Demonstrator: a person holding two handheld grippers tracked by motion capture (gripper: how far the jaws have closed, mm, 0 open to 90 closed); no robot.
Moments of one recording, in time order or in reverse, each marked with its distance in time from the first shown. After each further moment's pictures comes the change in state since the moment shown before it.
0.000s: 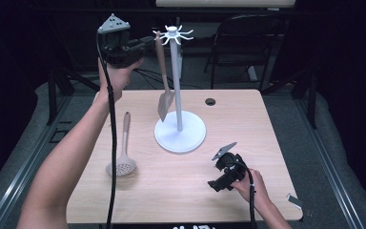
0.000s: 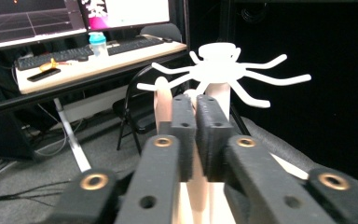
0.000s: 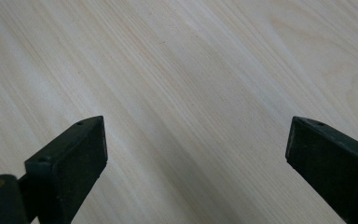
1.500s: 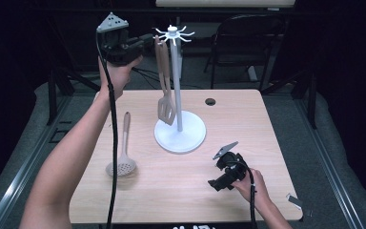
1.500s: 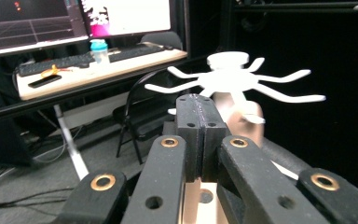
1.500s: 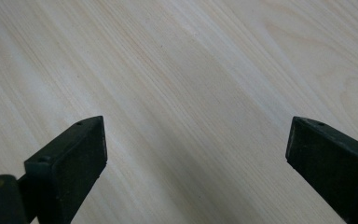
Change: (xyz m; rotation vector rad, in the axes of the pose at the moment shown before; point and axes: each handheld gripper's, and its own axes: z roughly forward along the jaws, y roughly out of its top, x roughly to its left) left arm 0.004 -0.001 0.004 -0.045 -0.004 -0.004; right arm -0.001 0.000 -0.003 -0.012 -0.003 0.006
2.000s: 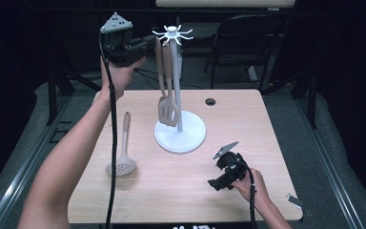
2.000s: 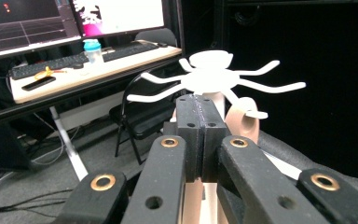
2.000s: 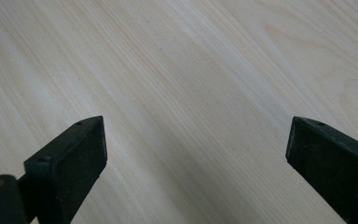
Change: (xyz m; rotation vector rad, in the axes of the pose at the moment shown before) left arm -0.005 0.003 0.005 0.028 -0.013 0.030; right arm 0.000 0.001 -0.001 0.001 0.005 0.005
